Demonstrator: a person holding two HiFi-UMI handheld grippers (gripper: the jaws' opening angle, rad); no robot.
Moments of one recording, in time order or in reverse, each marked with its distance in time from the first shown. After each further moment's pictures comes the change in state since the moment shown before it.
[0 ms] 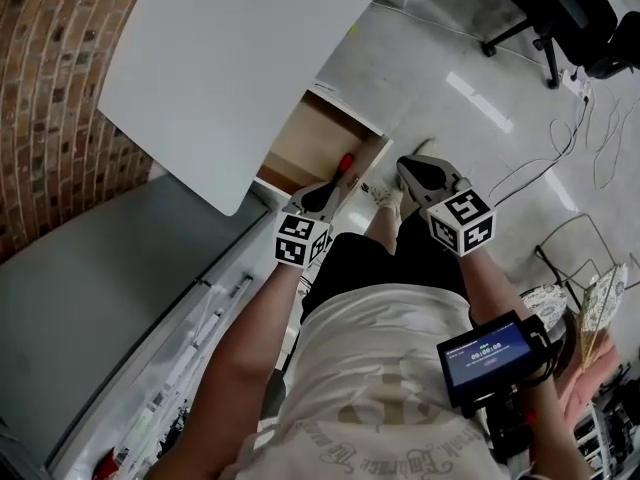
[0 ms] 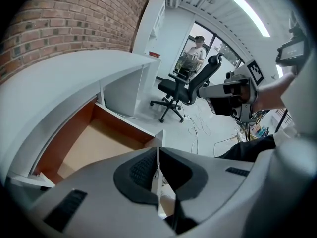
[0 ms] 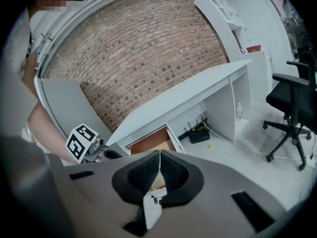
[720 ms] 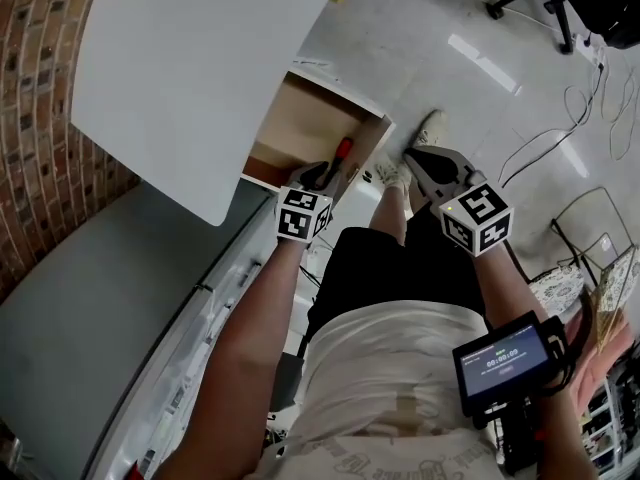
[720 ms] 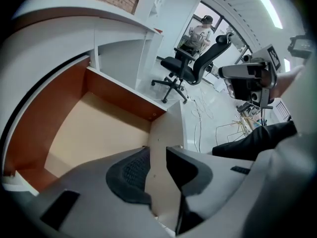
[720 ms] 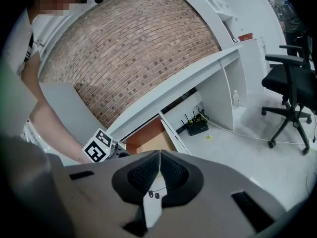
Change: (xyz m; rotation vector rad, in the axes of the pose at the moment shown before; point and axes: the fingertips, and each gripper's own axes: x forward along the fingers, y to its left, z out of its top) left arm 0.088 0.046 -0.067 0.004 0.223 -0.019; right arm 0.031 -0.037 -0.054 0.088 0.041 -0.001
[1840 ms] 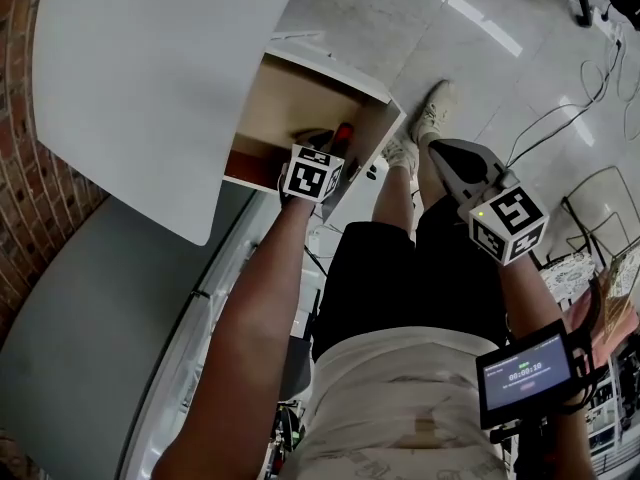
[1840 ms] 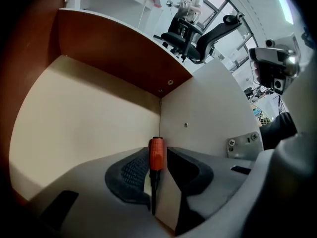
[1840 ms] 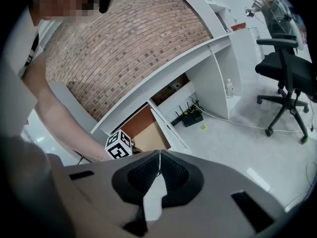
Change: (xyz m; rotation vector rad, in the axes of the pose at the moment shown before) left arm 0.092 0.036 -0.031 0.044 0.194 -0.037; right arm 0.008 -0.028 -0.038 0.053 0.054 -0.023
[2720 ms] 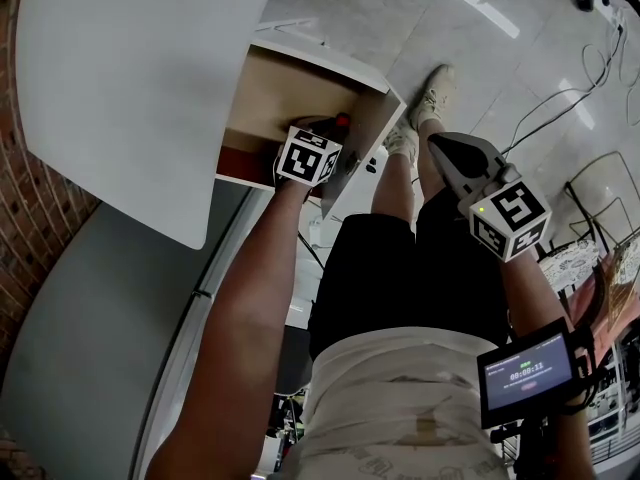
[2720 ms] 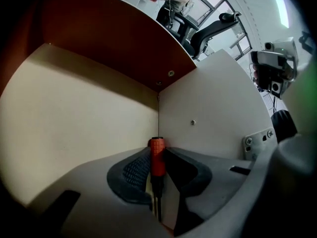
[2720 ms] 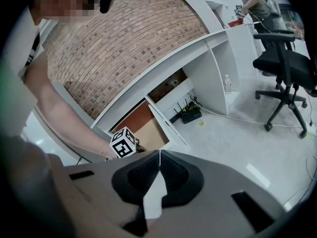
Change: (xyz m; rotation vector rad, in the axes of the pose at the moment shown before) left arm 0.024 0.003 -0.001 0.043 0.047 -0.100; right arm 0.010 -0.005 -0.015 0.031 0.022 -0.014
